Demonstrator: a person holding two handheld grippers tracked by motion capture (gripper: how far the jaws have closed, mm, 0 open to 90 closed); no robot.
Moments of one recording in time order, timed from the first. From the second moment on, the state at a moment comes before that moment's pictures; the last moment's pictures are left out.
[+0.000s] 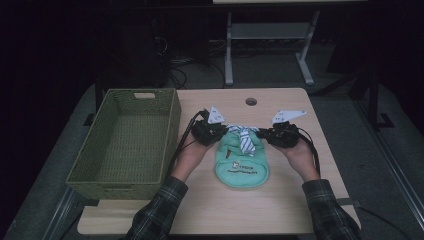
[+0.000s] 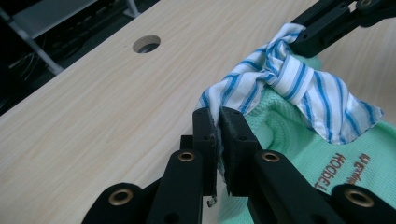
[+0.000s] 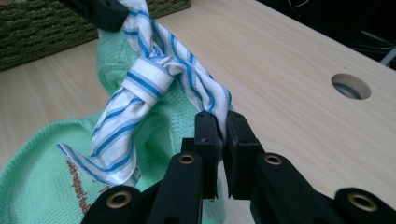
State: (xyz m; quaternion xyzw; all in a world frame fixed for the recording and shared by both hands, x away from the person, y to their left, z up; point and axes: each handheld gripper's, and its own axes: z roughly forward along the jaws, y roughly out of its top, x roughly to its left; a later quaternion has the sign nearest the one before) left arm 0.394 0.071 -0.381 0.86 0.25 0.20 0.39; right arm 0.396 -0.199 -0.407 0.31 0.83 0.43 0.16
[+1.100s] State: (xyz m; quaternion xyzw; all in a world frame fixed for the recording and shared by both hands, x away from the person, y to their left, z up) left arm 0.366 0.085 -0.407 0.87 0.25 0.11 0.42; right arm 0.360 -0.206 -0.429 0.30 0.84 0.43 0.12
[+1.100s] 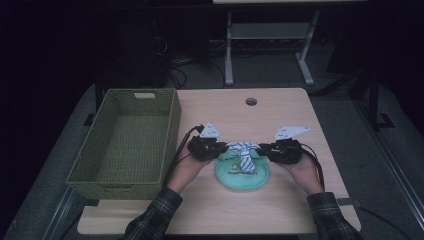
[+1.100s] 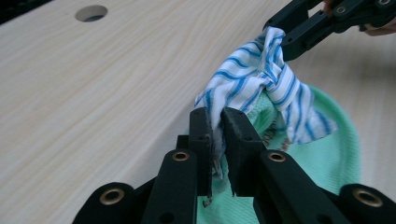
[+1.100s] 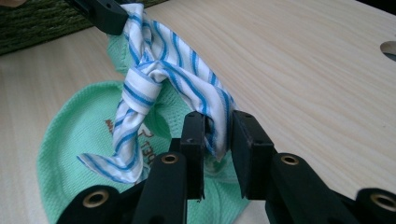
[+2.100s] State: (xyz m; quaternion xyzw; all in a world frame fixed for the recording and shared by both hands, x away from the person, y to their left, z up) left arm 0.337 0.085 -0.417 0.87 0.23 0.04 0.43; right arm 0.340 -0.221 -0.408 0.30 0.83 0.46 0.13
